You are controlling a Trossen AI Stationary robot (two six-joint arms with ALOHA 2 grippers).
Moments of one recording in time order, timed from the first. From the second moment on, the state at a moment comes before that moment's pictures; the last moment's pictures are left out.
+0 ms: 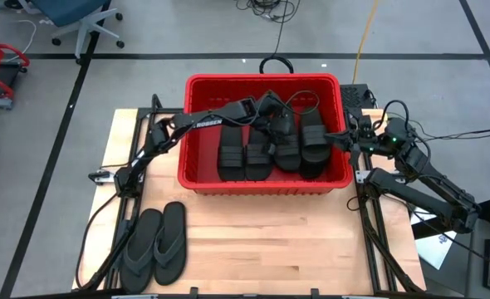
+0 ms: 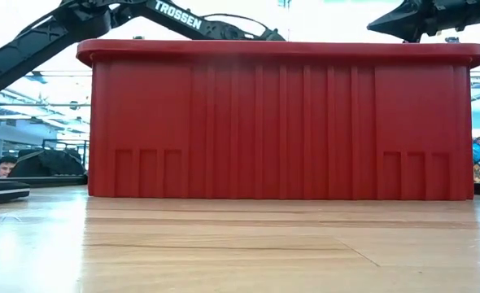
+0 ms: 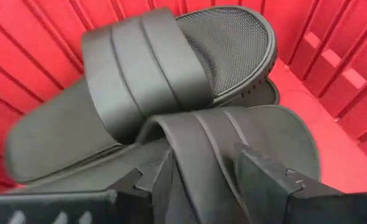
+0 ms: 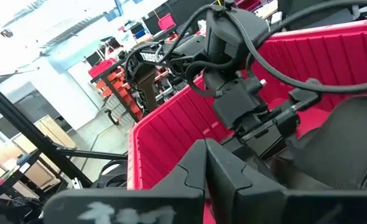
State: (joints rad) left arm 0.38 2.30 2.06 -0.47 0.45 0.61; right arm -0.69 0.38 0.54 -0.22 -0.48 0.52
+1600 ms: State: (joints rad) left arm -0.24 1.36 2.03 -1.06 -0.37 -0.07; right arm -0.69 0.50 0.54 -0.16 -0.93 0.12
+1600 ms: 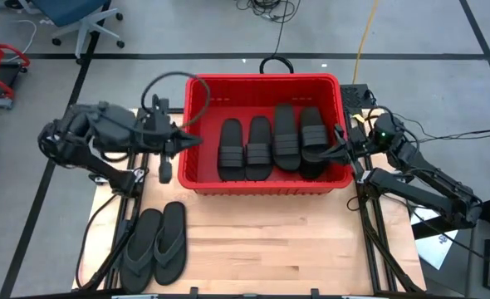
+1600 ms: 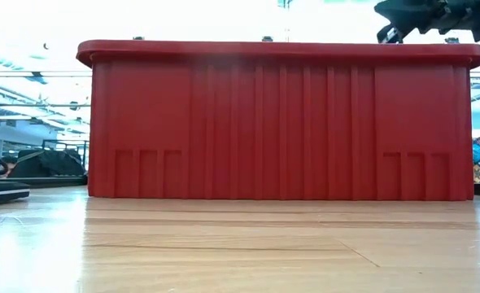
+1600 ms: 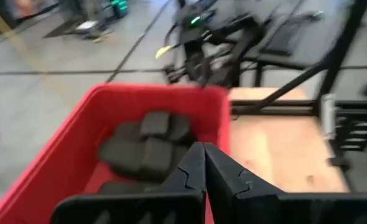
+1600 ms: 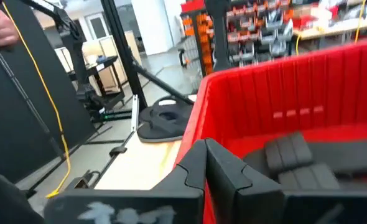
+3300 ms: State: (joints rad) left arm -0.86 0.77 0.62 -0.34 -0.18 -1.25; right arm -0.20 0.99 0.92 0.10 -0.63 0.10
